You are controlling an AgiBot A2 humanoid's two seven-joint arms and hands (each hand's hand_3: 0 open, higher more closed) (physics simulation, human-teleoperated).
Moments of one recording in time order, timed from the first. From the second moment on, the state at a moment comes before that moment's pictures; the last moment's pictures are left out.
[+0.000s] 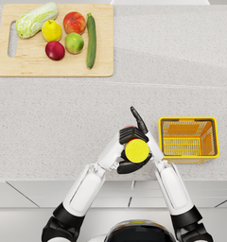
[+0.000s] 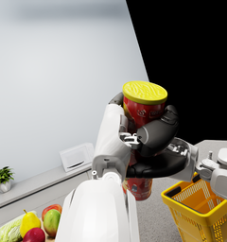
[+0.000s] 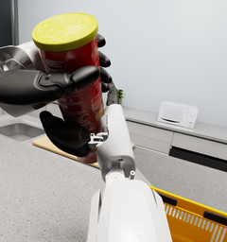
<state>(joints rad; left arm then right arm) 0.54 1.45 0.49 -1.78 1.52 -0.09 0.00 0.46 -1.51 0.41 1.58 1.47 0.08 -0.01</state>
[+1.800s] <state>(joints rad) 0.56 1.37 -0.13 -1.64 1.51 0.00 0.00 0.48 -1.48 -0.20 1.63 1.47 0.00 0.00</state>
